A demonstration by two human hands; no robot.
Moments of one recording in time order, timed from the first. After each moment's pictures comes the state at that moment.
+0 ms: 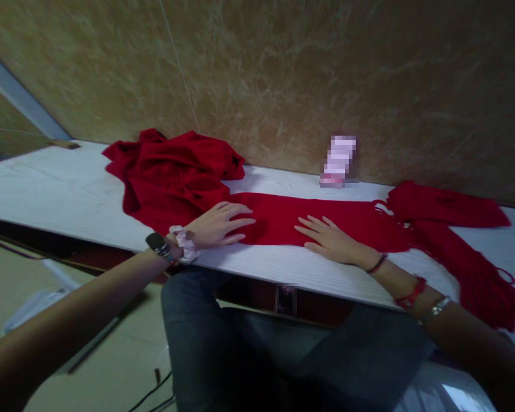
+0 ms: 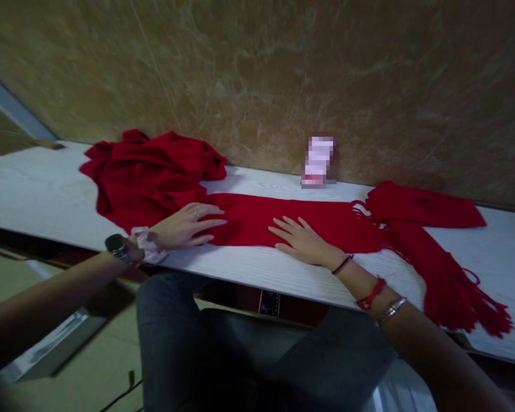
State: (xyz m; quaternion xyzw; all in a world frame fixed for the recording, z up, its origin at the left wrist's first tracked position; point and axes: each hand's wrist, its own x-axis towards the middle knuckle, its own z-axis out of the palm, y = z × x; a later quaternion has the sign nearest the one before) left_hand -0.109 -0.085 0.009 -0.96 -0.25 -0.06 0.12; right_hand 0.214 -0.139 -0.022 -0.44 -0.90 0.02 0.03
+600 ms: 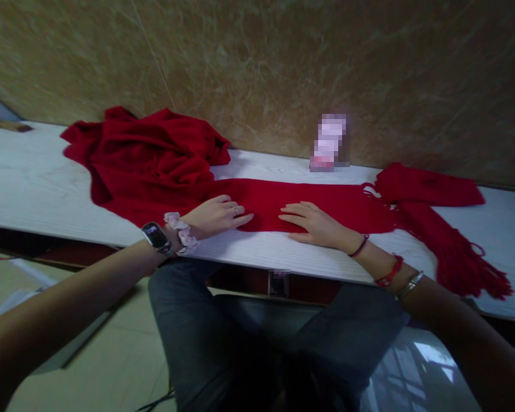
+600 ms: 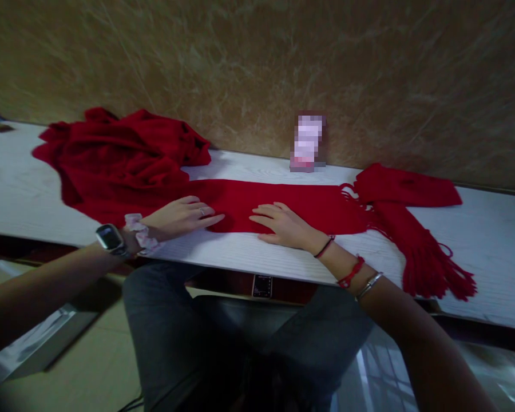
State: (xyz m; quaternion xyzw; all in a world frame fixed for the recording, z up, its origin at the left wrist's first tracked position) left_hand -0.080 -0.093 0.013 -0.96 -0.16 0.00 0.24; right_hand 0.202 -0.140 -0.015 -0.34 -0.93 -0.02 0.16
